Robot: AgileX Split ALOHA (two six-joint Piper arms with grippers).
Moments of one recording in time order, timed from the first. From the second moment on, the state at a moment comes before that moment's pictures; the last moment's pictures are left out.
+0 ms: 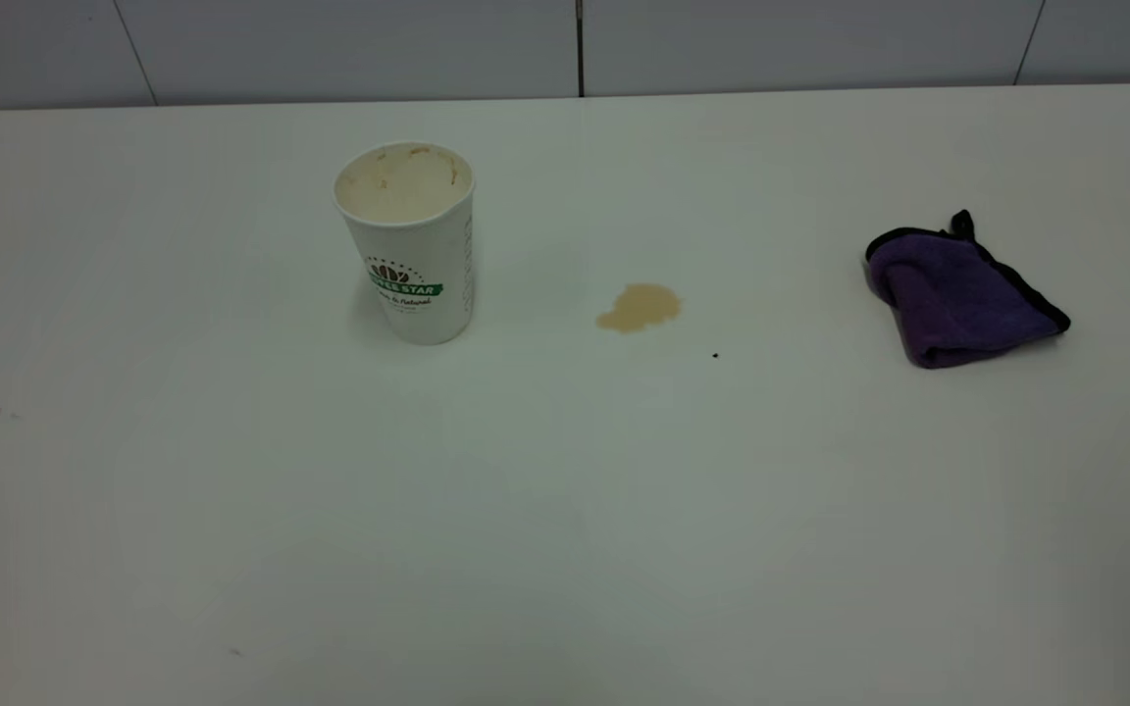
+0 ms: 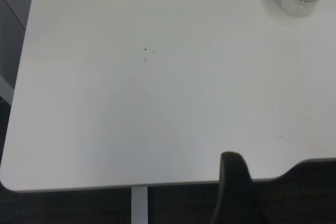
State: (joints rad) left arm 0.00 -0.02 -0.49 0.00 1.13 0.04; right arm 0.08 0.00 -0.48 0.10 1.11 -0.09
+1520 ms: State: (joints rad) left arm 0.00 -0.02 -0.49 0.00 1.13 0.04; right arm 0.08 1.91 -1.03 0.41 0.40 -0.66
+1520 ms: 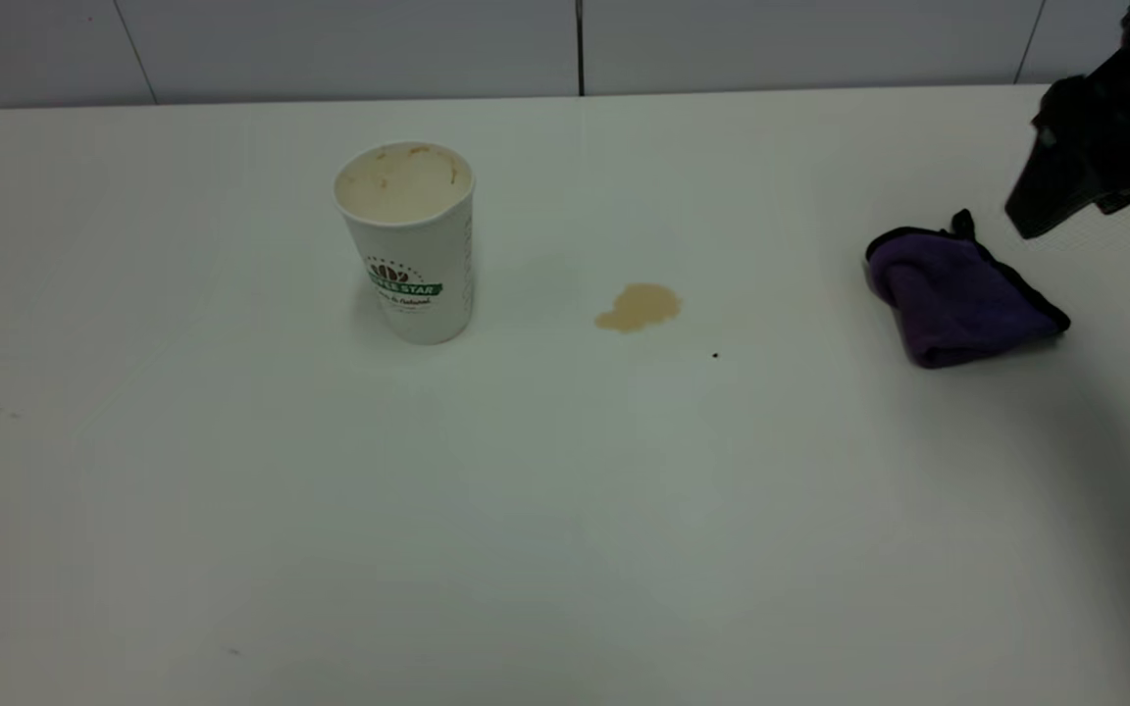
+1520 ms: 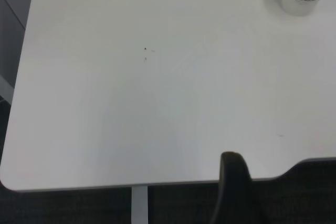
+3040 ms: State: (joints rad) left arm 0.00 -0.02 -0.49 0.00 1.13 0.04; right arm 0.24 2.52 -1.60 0.09 0.38 -0.48
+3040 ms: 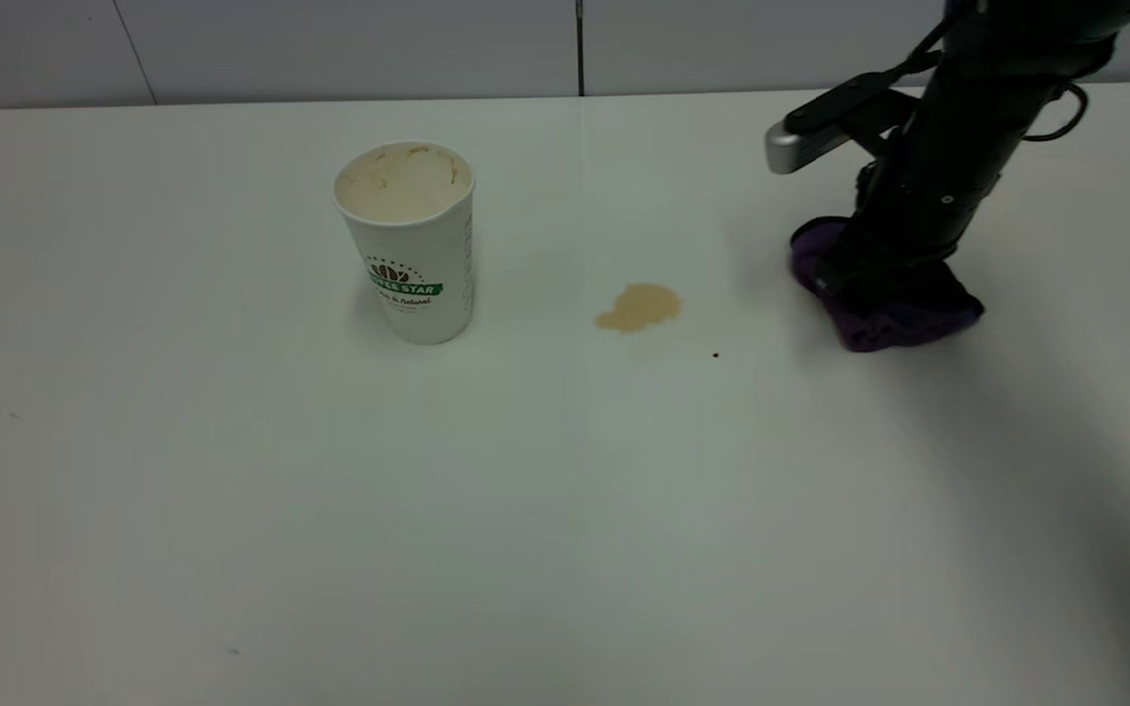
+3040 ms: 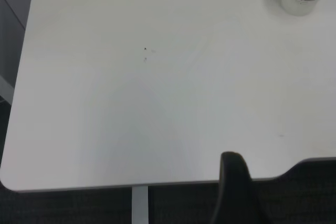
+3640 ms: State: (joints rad) left arm 0.00 -0.02 -0.49 0.00 1.13 0.04; right arm 0.47 2.66 -1.95 0.20 0.54 -0.52
